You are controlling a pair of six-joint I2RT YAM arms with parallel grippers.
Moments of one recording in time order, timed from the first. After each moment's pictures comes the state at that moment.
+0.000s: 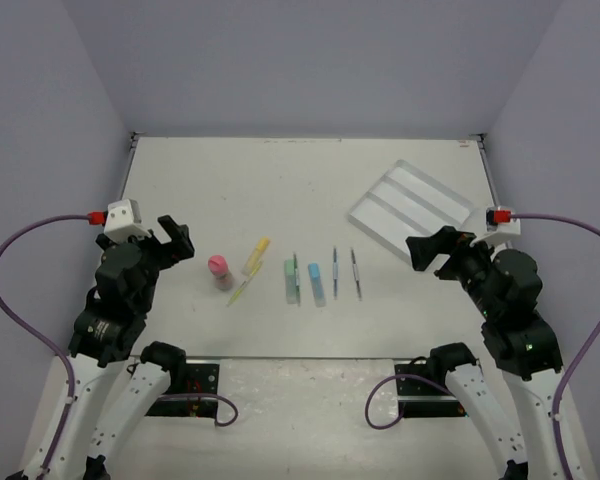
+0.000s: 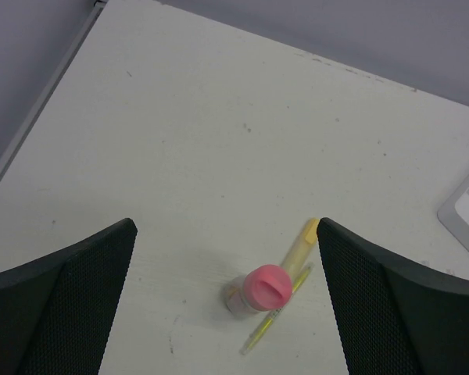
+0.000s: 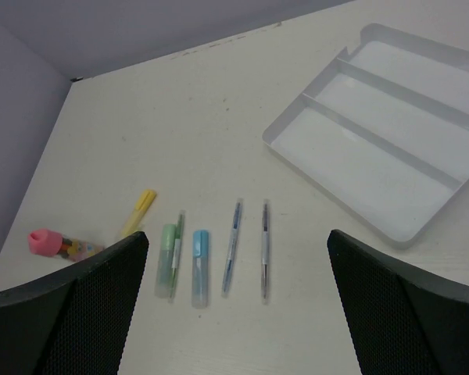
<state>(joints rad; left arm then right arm) -0.30 0.50 0.82 -0.58 -0.40 -0.36 0.22 0.48 0.90 -0.66 -0.04 0.44</state>
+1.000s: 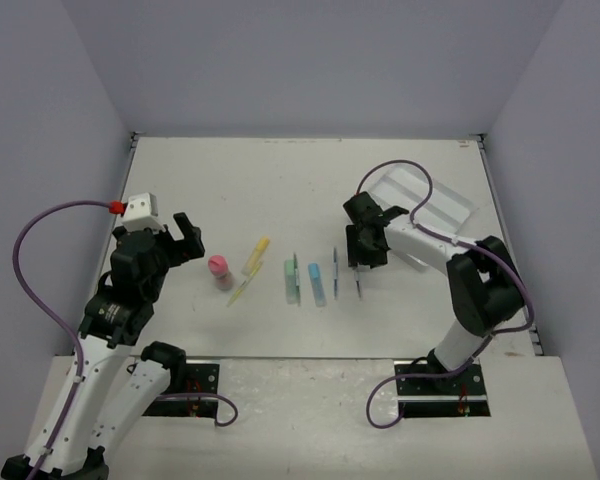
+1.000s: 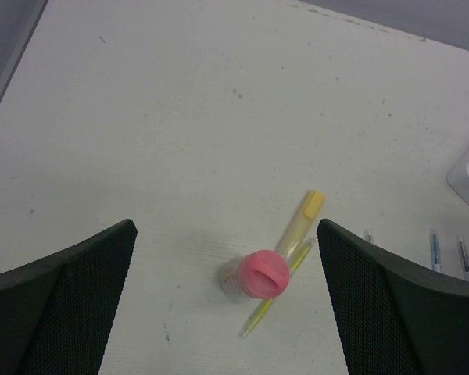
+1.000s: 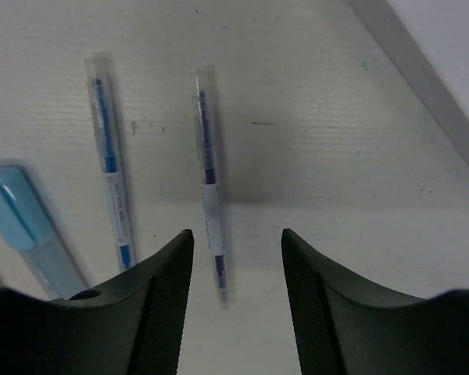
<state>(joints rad) -0.30 0.60 0.80 -0.58 -0.32 -0.36 0.54 1.65 1.09 -0.67 0.15 0.48</state>
